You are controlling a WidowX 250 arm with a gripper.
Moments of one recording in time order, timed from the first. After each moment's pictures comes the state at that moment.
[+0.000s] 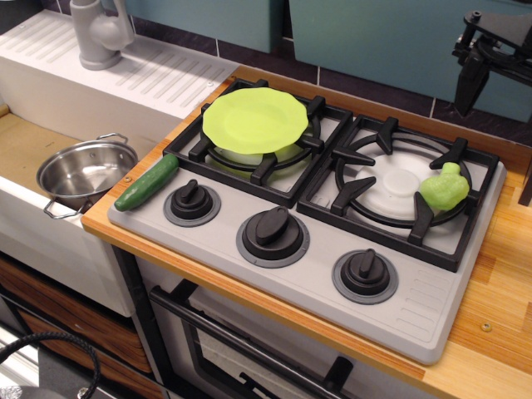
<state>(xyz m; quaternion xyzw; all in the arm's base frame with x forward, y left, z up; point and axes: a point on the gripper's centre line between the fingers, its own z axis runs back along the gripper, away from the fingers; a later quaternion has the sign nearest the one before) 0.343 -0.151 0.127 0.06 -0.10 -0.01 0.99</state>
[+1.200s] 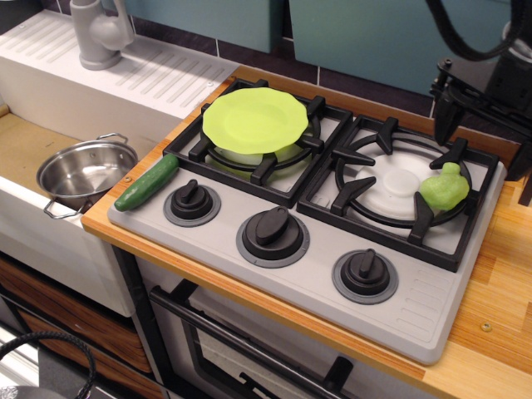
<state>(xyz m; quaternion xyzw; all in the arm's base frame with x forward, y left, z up) 0.358 -0.136 0.085 0.05 -0.13 -0.06 0.99</state>
